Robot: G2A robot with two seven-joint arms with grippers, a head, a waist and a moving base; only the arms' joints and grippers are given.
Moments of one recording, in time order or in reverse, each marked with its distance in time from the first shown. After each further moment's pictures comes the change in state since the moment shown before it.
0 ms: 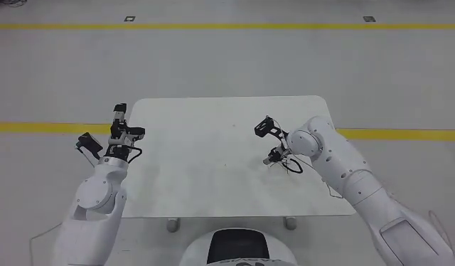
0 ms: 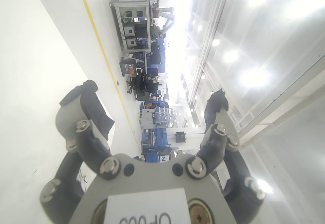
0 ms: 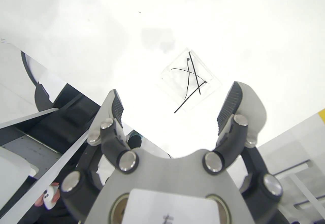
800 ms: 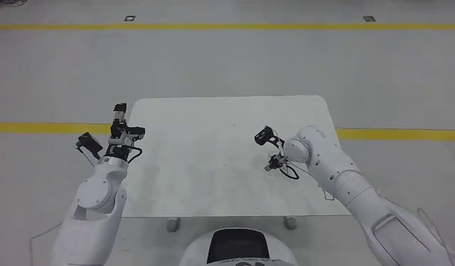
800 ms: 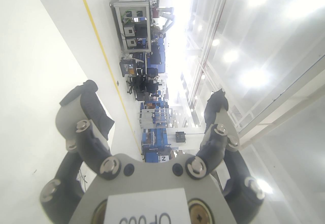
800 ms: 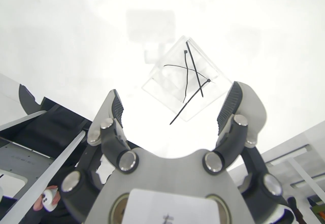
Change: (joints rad) left arm 0.000 0.000 0.000 0.000 0.000 0.000 0.000; right arm 0.022 -0.038 -0.094 0.170 -0.048 0.029 -0.084
